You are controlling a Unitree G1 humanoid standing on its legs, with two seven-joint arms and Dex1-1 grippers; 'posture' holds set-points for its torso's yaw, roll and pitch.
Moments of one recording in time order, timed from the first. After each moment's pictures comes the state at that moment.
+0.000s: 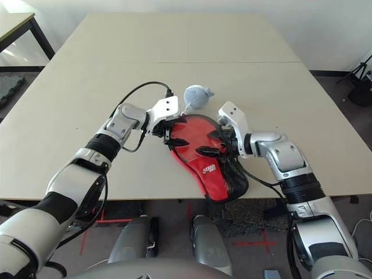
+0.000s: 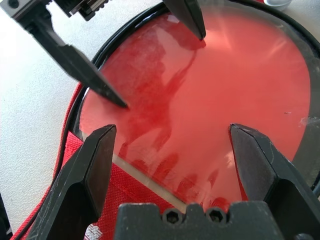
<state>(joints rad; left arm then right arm) -0.92 0.14 -0.30 0.87 0.18 0.01 -1.18 -0.46 -0.60 0.17 0.10 0.29 0.71 0.99</state>
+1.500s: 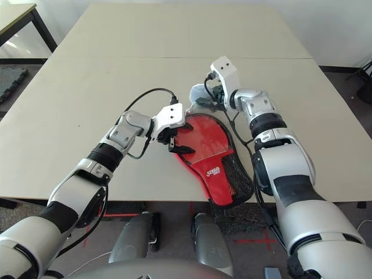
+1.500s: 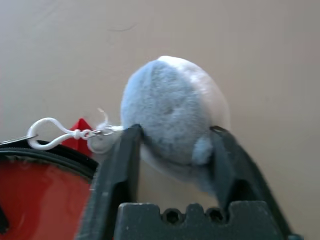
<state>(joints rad) -0.84 0.15 -0.33 0.71 0.13 0.09 -1.18 -1.10 -0.37 0.08 1.16 0.01 0.18 0.73</state>
